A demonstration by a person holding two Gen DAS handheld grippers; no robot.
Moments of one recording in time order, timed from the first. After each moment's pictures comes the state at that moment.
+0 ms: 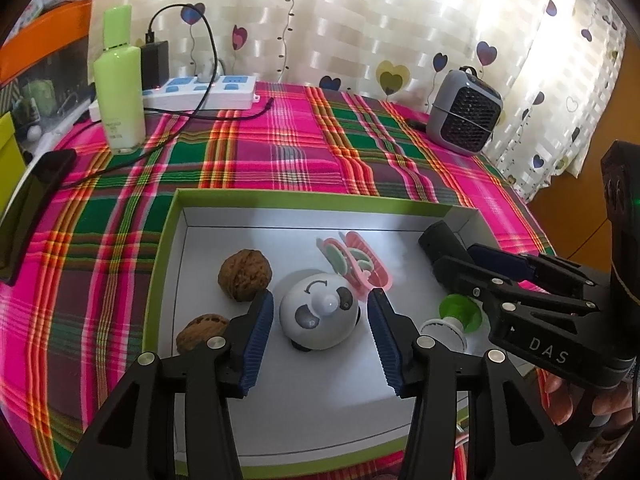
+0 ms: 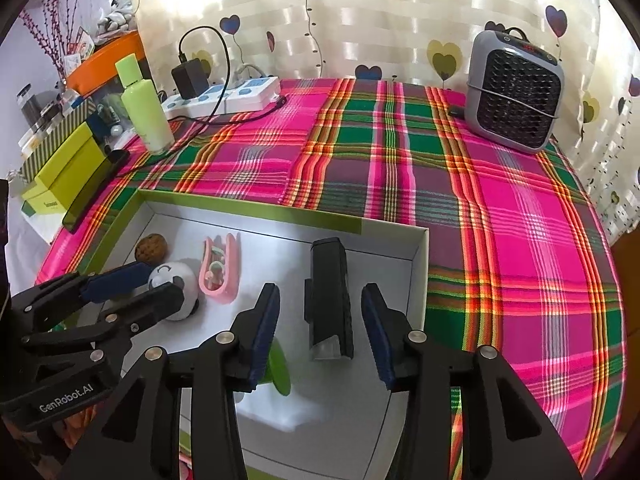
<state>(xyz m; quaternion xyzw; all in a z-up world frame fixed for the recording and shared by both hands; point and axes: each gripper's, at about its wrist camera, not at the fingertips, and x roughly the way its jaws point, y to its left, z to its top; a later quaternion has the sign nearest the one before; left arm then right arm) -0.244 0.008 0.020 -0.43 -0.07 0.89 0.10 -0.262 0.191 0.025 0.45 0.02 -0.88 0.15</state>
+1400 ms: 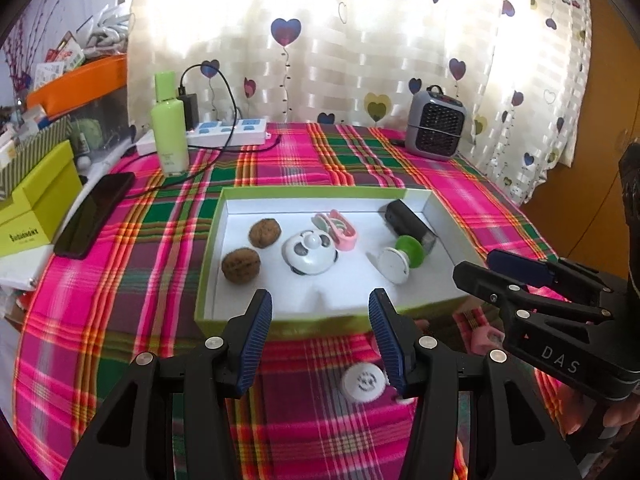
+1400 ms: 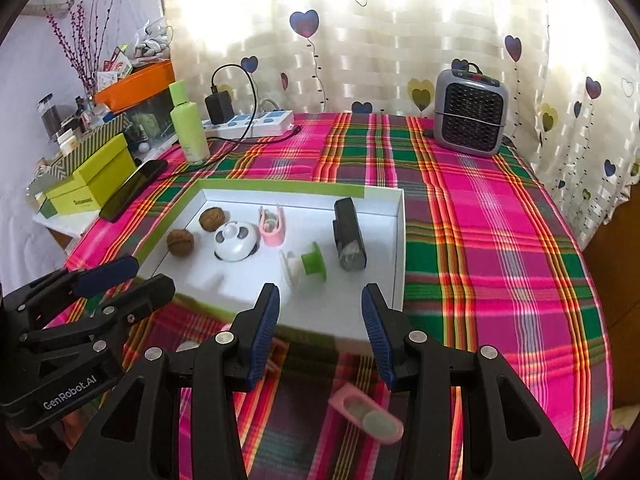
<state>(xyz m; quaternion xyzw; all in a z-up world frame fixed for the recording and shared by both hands) -0.139 0.015 0.054 -0.37 -0.03 0.93 0.08 -0.157 0.192 0.053 0.38 0.01 -0.91 0.13</state>
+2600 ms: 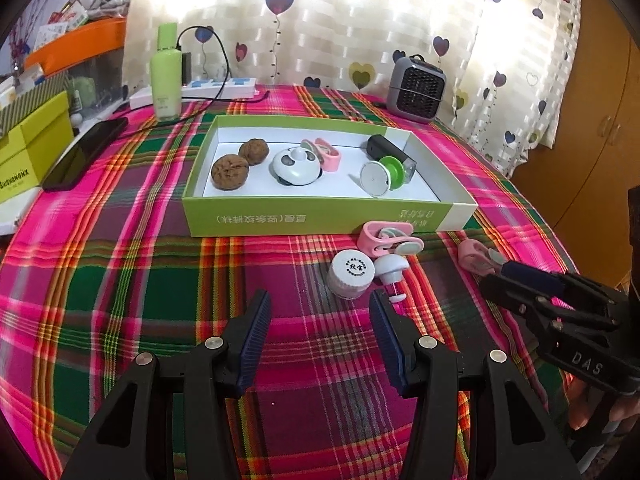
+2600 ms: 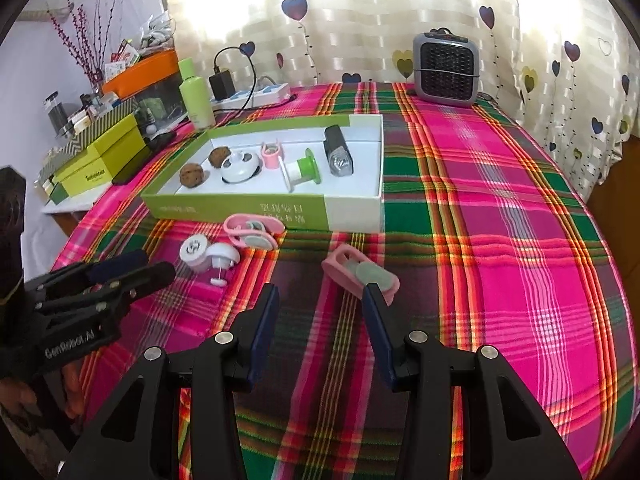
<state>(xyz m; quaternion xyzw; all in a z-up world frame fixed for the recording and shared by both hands) -0.091 0.010 0.014 -0.40 -0.05 0.91 0.11 -0.088 0.212 0.019 0.40 -0.02 -0.91 0.13</state>
